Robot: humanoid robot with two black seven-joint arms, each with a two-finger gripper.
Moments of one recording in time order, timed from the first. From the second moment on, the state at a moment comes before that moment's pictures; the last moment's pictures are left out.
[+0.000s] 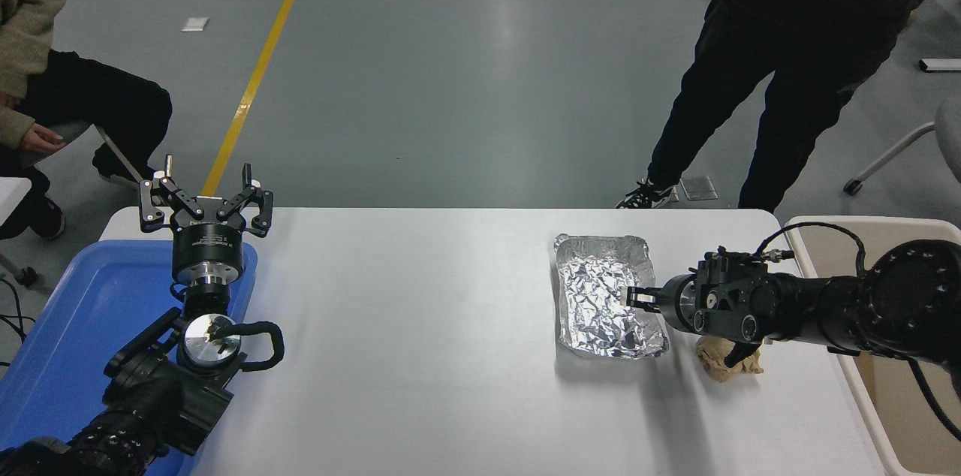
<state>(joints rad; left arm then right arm) -0.59 0.09 -1.09 -0.42 -0.12 -0.59 -0.59 1.14 -0.12 -0.96 0.74 -0.29 -0.04 -0.05</state>
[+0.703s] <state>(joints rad) -0.59 0.09 -1.09 -0.42 -0.12 -0.59 -0.59 1.58 -0.34 -1.11 1.18 -0.28 0.02 -0.05</state>
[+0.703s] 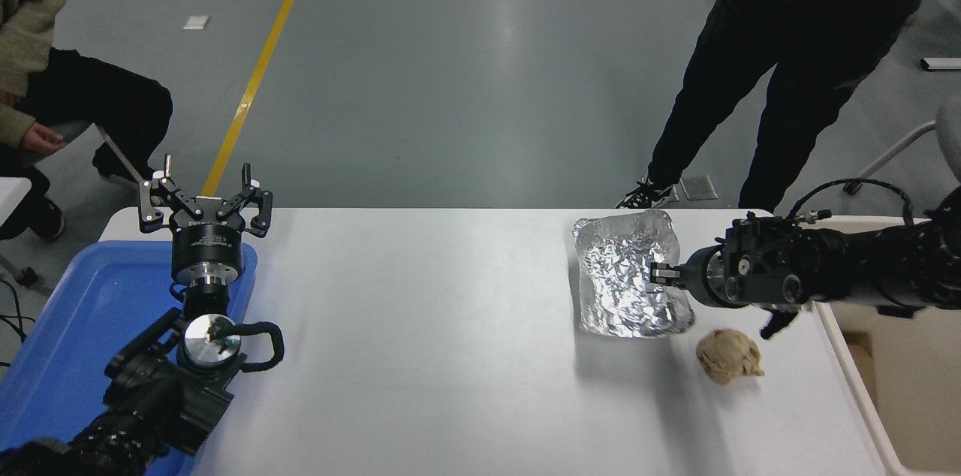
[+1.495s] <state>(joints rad) -0.58 0.10 -1.09 -0.42 -0.12 -0.60 -0.59 2.47 -0.57 -1.38 1.44 -0.29 0.62 -0.03</state>
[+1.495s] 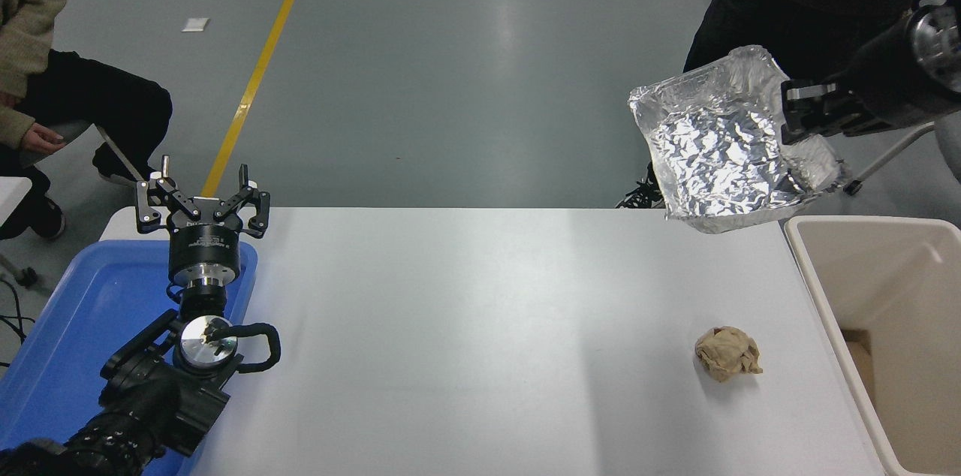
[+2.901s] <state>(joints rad) -0.59 0.10 -1.09 -0.42 -0.12 -0.60 -0.59 0.79 -0.63 -0.78 0.38 -0.36 -0.05 -0.04</state>
